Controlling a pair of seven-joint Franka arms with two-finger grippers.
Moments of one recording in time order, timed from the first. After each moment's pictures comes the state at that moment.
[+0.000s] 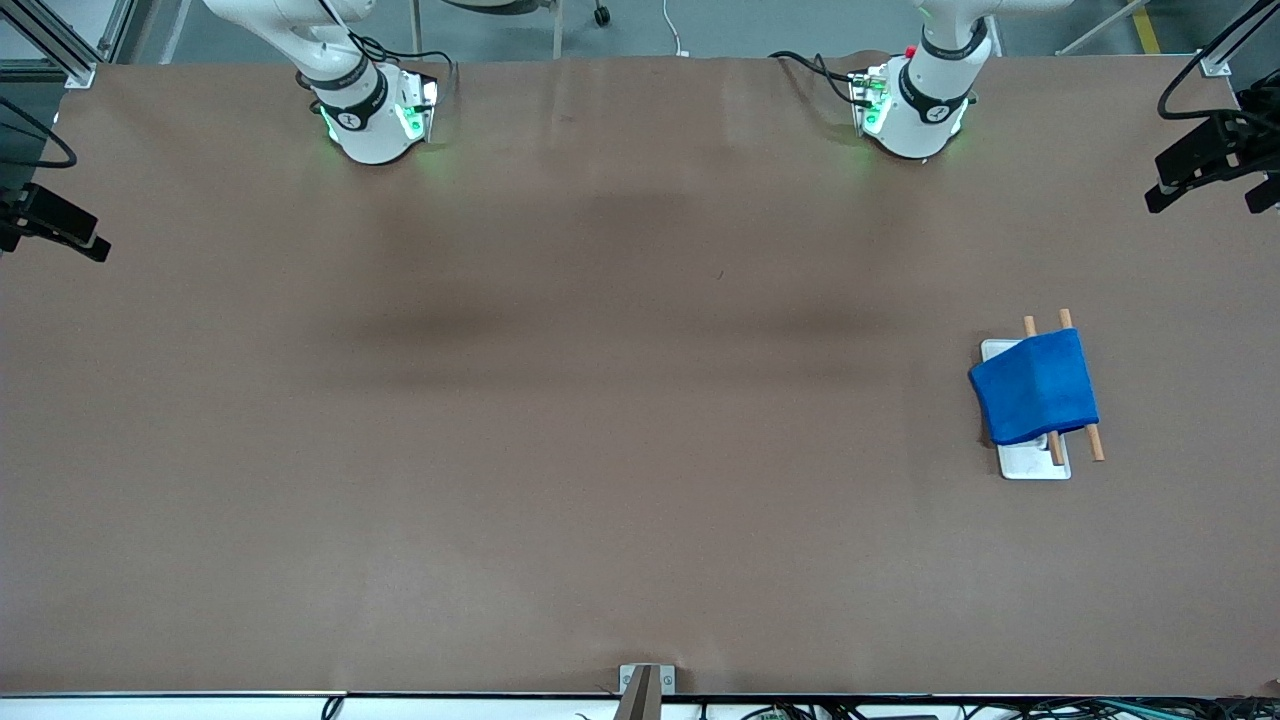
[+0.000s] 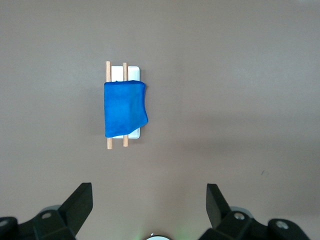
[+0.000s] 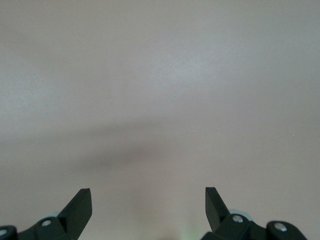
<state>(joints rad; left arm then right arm) -0.03 -0.04 0.02 -1.45 -0.02 1.43 0.00 -0.02 -0.01 -0.07 -1.48 -0.01 1.46 0.05</state>
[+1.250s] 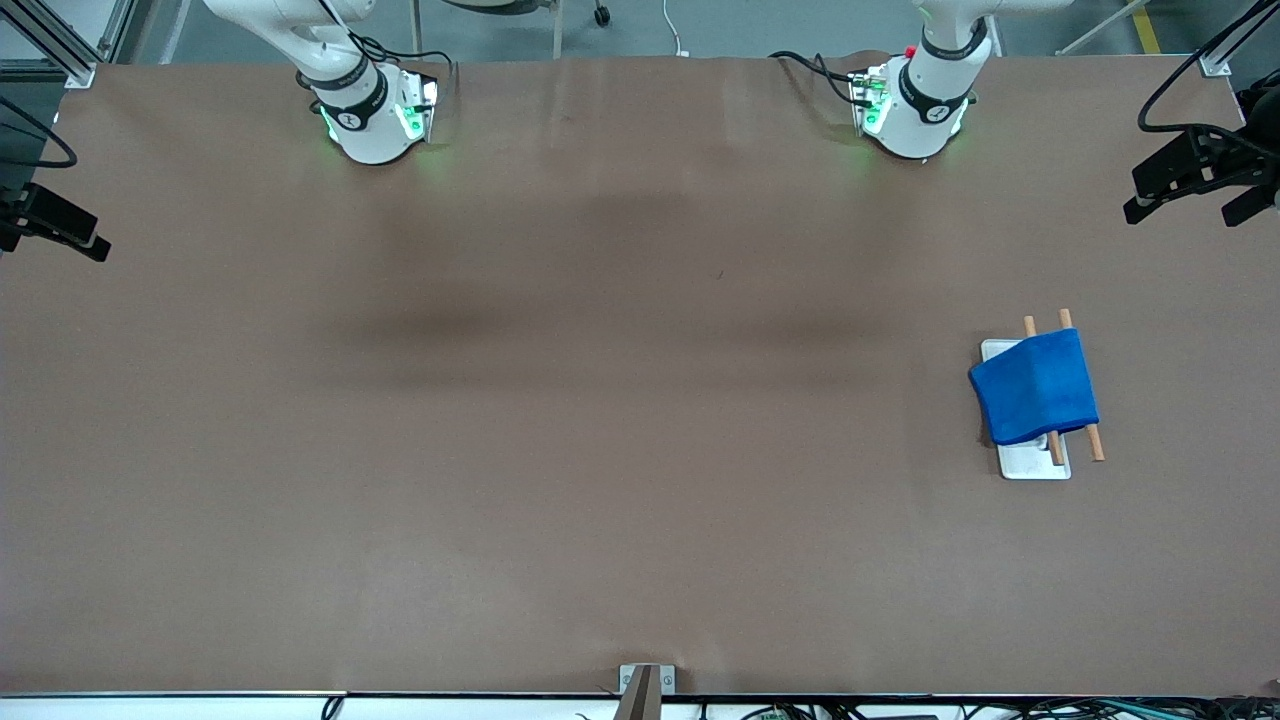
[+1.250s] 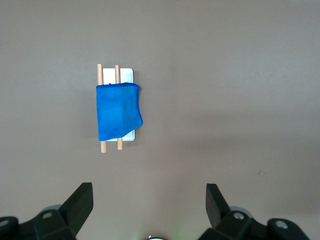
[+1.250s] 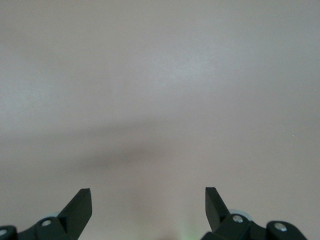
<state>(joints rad) -0.03 -0.03 0.00 -1.45 -0.03 1.44 -0.01 -0.02 -0.01 -0.07 -1.48 -0.01 1.46 0.04</state>
